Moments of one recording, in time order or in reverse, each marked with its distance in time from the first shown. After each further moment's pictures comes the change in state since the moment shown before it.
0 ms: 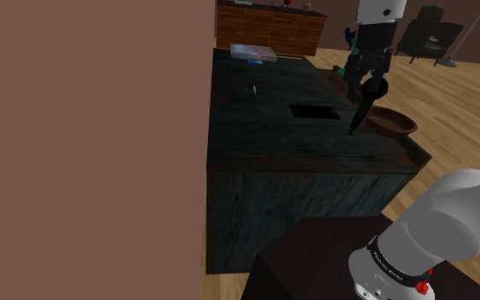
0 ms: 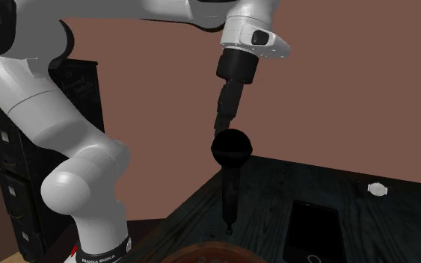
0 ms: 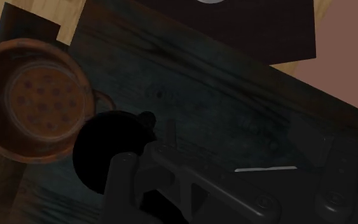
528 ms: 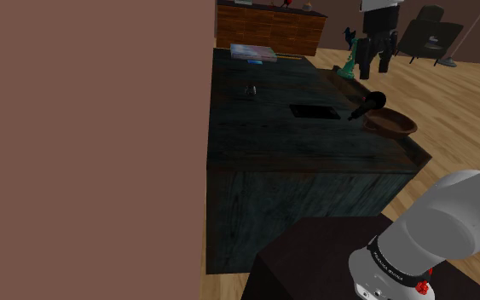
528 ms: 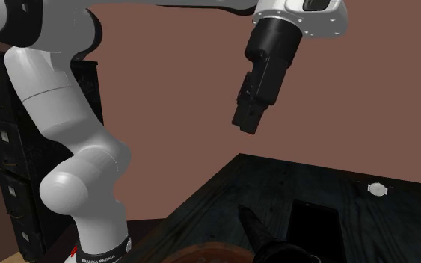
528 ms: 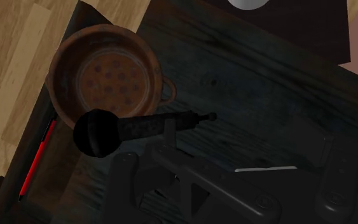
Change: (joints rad) arm -0.035 0.211 -0.095 0.244 -0.118 -0.093 -0.171
